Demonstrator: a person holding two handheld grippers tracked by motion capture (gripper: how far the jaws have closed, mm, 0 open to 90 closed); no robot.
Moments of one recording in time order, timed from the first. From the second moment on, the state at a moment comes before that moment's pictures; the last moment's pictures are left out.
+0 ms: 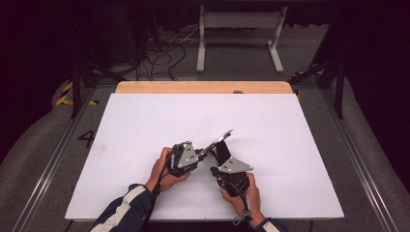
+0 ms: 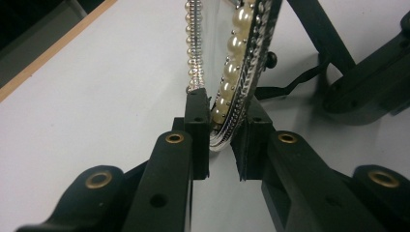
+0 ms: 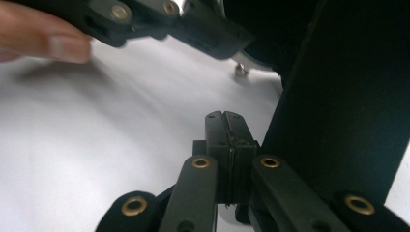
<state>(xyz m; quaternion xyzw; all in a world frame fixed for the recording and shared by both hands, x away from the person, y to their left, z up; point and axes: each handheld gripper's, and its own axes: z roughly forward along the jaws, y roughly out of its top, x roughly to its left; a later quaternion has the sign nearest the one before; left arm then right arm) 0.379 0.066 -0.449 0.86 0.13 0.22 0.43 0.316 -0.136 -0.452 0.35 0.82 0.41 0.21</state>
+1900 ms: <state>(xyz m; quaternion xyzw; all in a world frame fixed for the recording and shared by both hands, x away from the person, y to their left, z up) 0.381 0.057 -0.459 0.87 0.13 0.25 0.40 0.320 -0.144 -0.462 0.38 0.81 0.38 0.22</state>
